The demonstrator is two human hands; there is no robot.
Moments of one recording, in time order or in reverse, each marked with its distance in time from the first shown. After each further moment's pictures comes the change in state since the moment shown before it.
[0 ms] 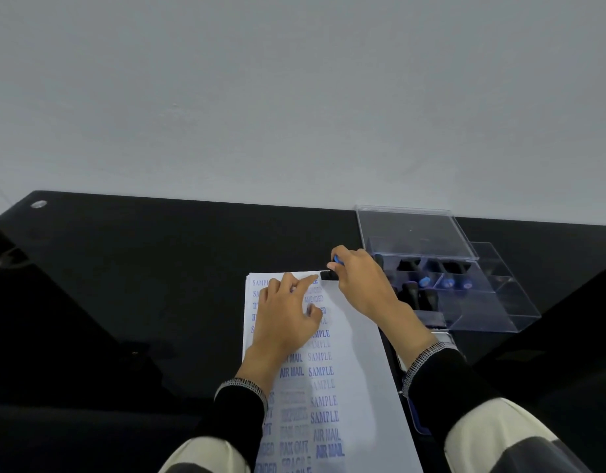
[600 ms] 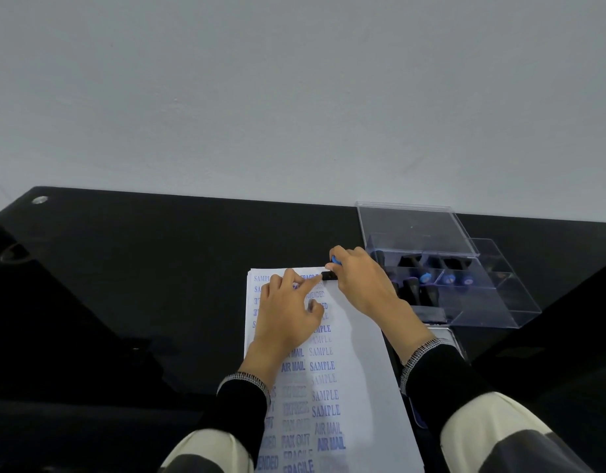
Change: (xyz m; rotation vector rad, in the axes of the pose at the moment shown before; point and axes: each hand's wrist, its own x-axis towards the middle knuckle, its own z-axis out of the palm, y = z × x) left_hand -0.002 0.000 0.001 0.017 0.026 0.017; right_hand -0.003 -0.002 0.002 -0.109 -0.057 -0.017
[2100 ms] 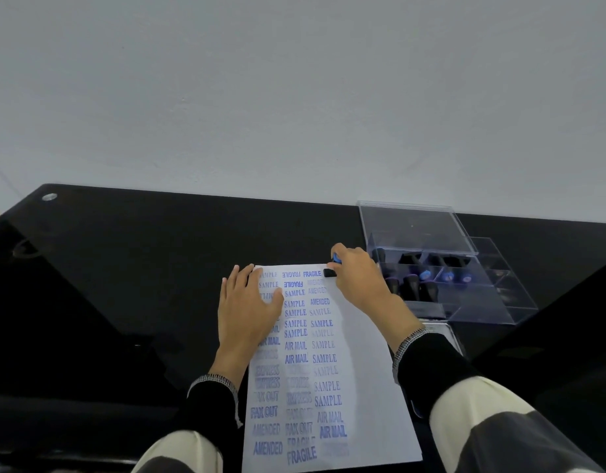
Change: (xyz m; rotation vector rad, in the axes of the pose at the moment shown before) left_hand -0.016 -0.047 -0.027 0.052 0.103 -0.271; right_hand 0.001 -0.006 0.006 0.045 -0.004 0.054
